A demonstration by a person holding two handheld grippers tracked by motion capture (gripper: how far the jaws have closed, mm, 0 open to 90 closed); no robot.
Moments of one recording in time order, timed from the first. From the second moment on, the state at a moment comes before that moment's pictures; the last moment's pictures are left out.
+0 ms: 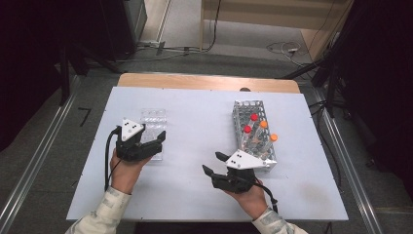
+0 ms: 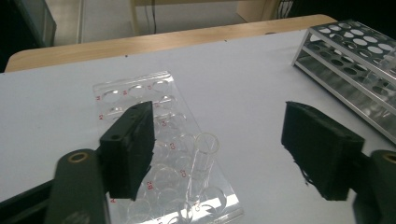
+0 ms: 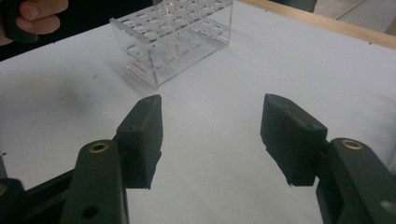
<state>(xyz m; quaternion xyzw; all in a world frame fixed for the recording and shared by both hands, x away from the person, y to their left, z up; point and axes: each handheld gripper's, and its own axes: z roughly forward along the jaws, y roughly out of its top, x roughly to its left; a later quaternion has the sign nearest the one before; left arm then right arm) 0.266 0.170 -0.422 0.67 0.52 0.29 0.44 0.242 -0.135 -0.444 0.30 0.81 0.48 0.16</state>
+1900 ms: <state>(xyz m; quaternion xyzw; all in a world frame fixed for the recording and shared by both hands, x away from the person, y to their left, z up) 0.266 0.173 -0.419 0.67 0.52 0.26 0.46 0.250 -0.227 -0.459 0.38 0.77 0.46 0.23</state>
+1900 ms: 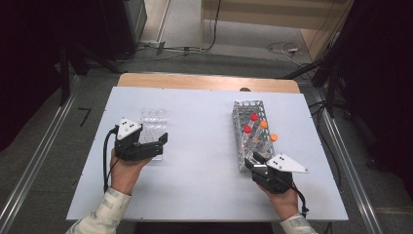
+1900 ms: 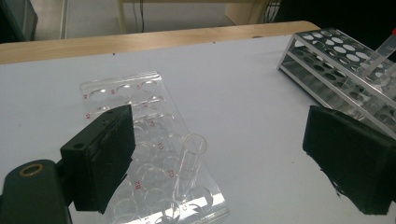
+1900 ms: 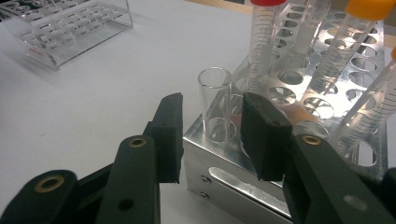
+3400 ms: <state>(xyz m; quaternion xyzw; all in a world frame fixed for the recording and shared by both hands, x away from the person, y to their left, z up) 0.265 0.169 -0.419 0.67 0.52 0.26 0.46 0.243 -0.225 -0.437 0.37 0.75 0.47 0.27</state>
